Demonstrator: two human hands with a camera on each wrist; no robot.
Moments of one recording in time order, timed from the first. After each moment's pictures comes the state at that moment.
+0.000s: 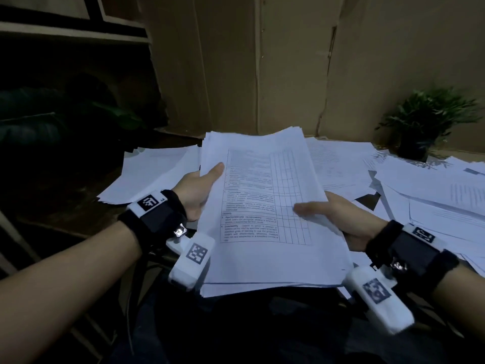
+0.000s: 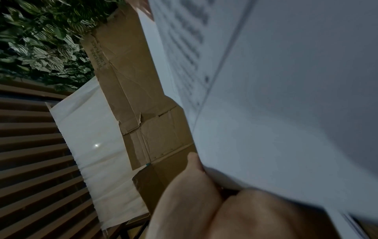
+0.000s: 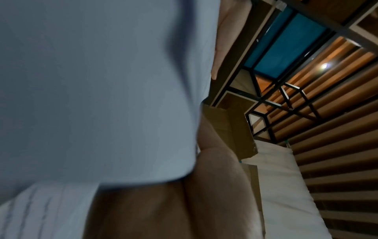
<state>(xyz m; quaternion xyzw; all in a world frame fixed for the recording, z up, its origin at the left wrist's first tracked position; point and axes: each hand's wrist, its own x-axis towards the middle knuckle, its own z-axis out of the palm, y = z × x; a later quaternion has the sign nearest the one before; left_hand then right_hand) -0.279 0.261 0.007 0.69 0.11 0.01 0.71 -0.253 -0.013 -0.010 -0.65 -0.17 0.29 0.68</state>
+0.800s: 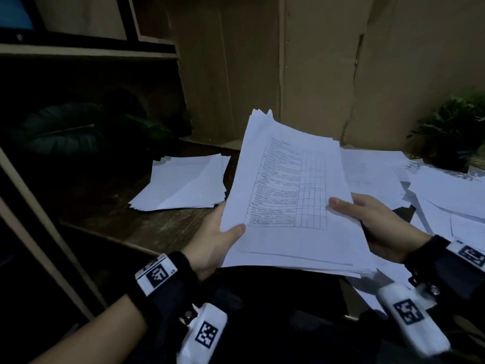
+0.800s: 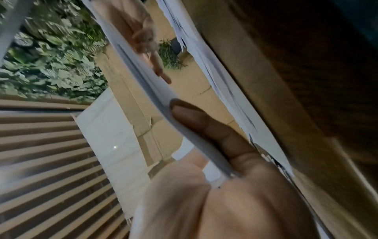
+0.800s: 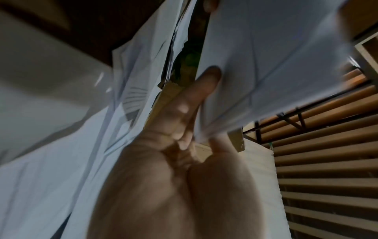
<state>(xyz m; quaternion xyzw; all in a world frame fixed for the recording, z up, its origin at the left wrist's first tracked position) -0.335 0.259 -0.042 0.74 0.01 0.11 0.66 -0.236 -0.014 -0.012 -0.67 -0.18 0.21 0.69</state>
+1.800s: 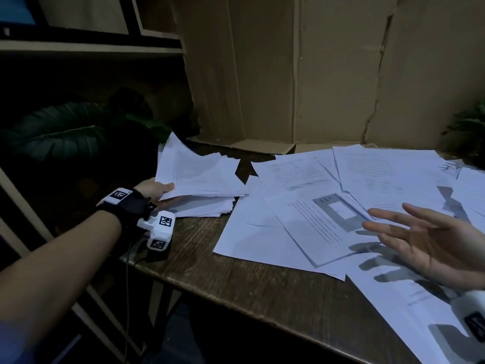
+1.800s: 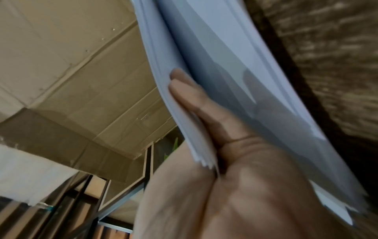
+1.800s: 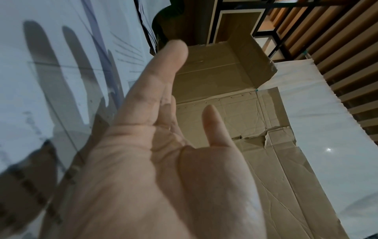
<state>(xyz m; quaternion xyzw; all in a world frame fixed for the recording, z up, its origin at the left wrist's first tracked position) -0.212 0.461 -0.022 0.83 0.33 0.08 0.44 -0.158 -0.077 -0.089 -0.46 -0.16 0.43 0.76</state>
